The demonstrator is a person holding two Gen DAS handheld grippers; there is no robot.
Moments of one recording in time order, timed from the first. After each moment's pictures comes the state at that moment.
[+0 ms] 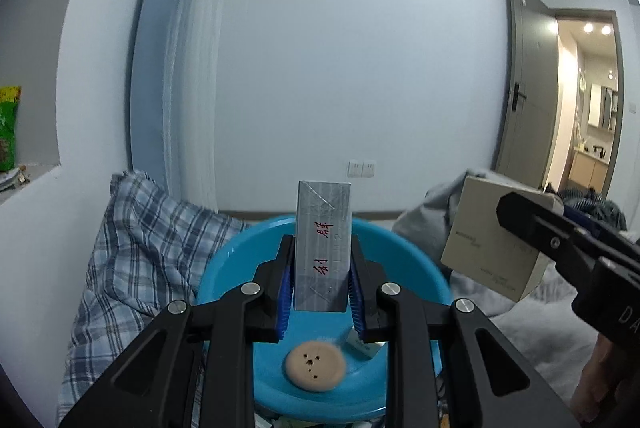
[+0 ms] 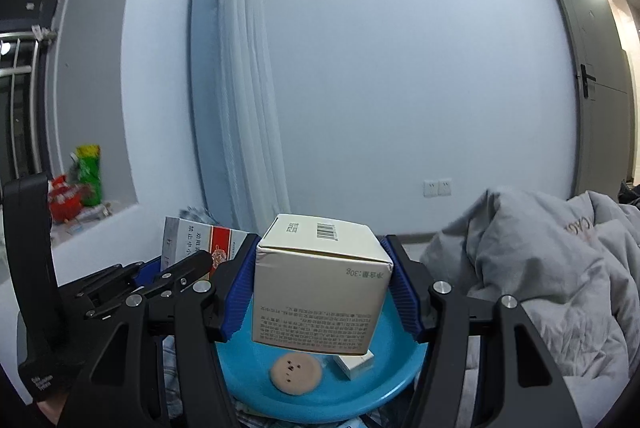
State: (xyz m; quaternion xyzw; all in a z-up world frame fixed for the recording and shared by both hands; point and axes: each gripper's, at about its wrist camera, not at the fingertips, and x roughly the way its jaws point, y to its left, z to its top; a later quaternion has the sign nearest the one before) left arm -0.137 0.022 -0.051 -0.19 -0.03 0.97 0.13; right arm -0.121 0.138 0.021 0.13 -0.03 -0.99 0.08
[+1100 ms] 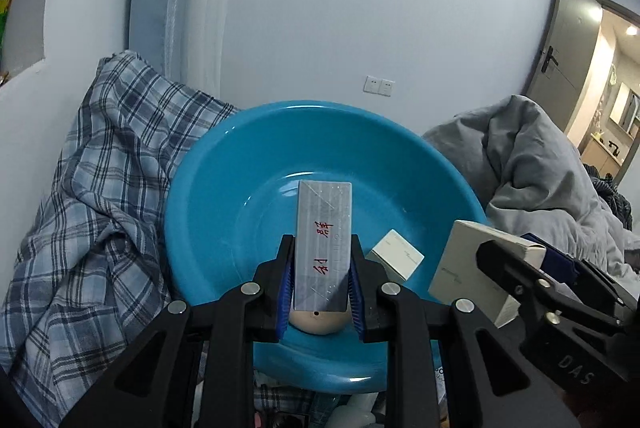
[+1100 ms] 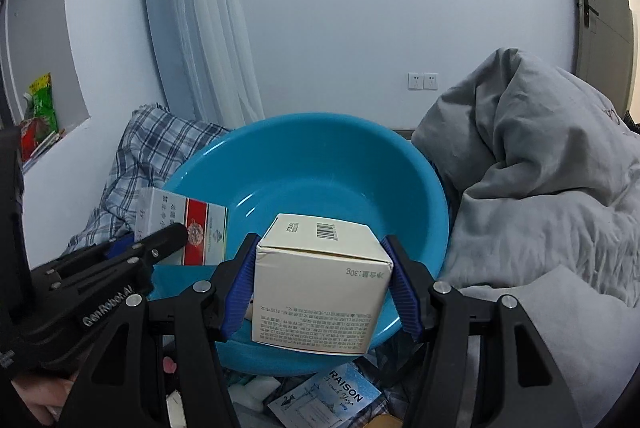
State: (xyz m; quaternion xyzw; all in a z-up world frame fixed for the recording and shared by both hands) left arm -0.186 0.025 -0.137 -0.34 -0.07 0.93 0.12; right arm -0.184 0.144 -0.078 0.31 -0.03 -0.95 0.05
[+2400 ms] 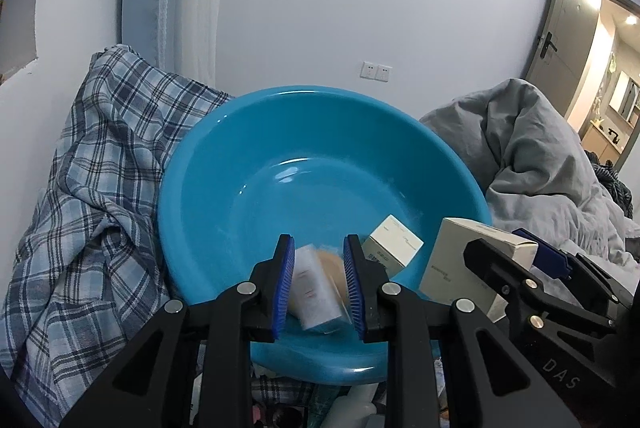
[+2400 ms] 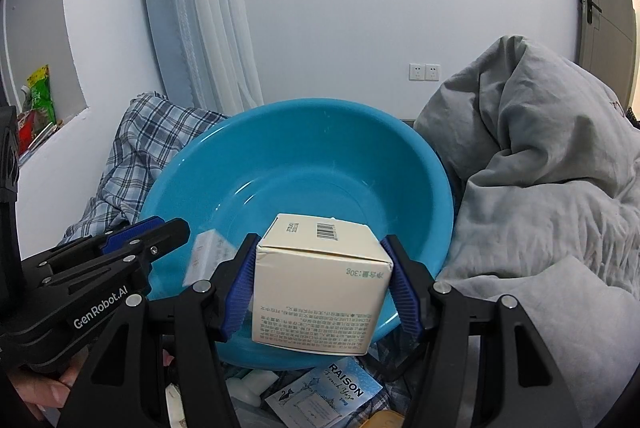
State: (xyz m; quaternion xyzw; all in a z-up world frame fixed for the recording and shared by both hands) left arm -0.189 0.031 -0.140 -0.36 -0.05 0.92 0.12; right arm -0.187 0.140 -0.087 0.33 -0.03 -0.94 0.05
